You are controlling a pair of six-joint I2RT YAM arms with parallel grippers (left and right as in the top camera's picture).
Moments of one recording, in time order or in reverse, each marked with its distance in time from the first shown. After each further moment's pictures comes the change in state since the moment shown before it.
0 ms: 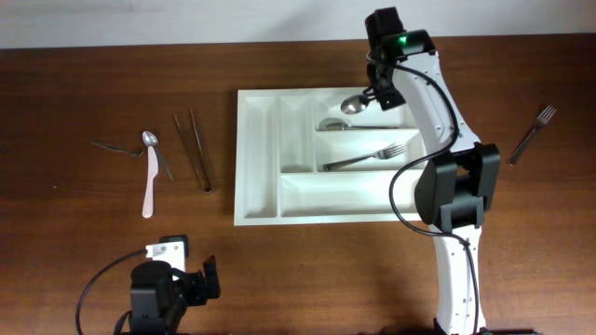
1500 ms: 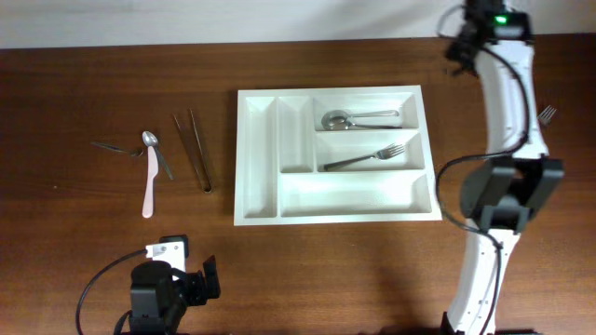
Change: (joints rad) left arm 0.000 0.000 0.000 0.000 0.000 0.000; right arm -0.314 -0.058 0.106 0.010 0.118 -0.911
